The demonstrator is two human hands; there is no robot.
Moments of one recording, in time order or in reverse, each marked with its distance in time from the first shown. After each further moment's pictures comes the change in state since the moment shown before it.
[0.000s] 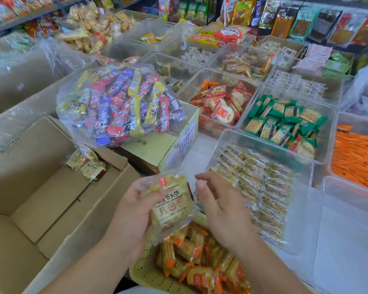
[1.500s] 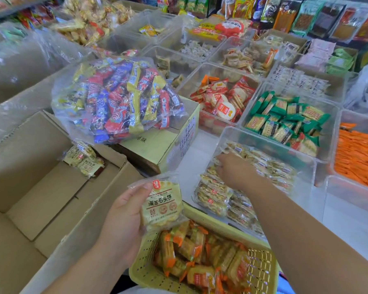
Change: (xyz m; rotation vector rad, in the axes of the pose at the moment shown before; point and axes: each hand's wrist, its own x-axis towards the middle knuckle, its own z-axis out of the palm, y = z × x) left_hand -0.003 0.007 -0.001 -0.073 0.101 -0.037; right_hand 0.131 0.094 -0.029 -0.822 -0.324 0.166
